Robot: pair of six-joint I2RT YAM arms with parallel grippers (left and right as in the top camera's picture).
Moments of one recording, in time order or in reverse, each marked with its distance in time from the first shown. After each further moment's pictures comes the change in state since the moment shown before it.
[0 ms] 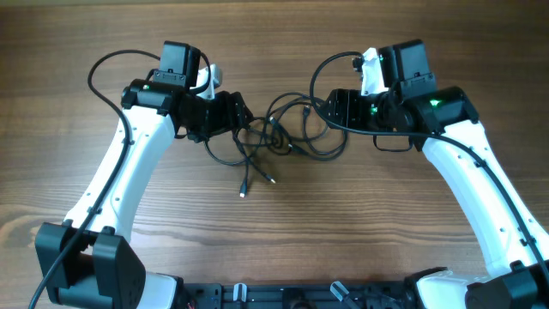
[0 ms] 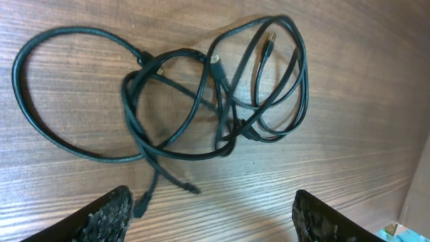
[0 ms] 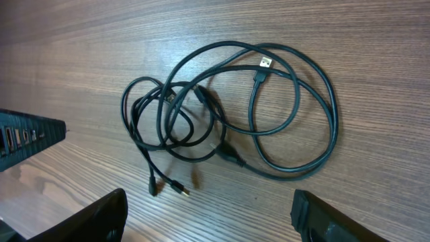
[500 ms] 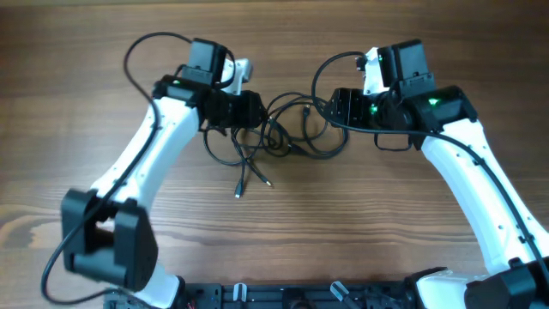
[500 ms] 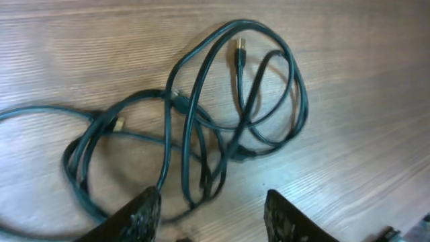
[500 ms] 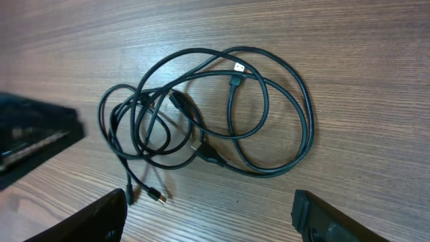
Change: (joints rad) left arm -0.096 0.128 0.011 0.177 0.000 0.184; right arm 0.000 0.010 0.000 -0.006 0.082 0.013
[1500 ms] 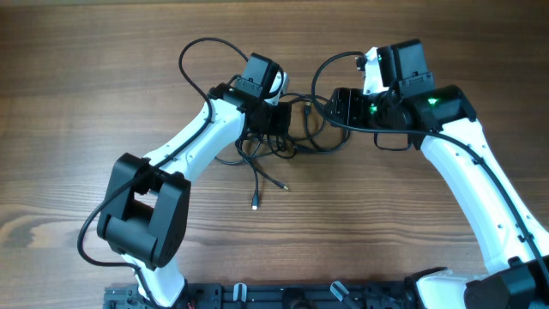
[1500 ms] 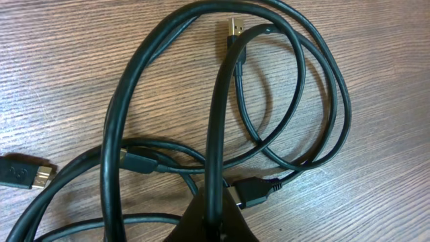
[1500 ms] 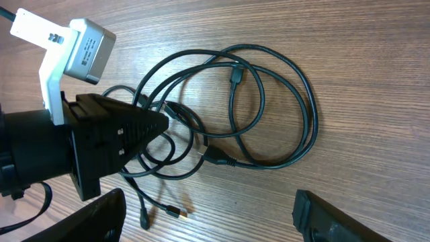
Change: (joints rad) left arm -0.176 0.159 0.005 0.152 -0.156 -0.078; right arm 0.000 0.002 0.000 0.005 0.004 0.000
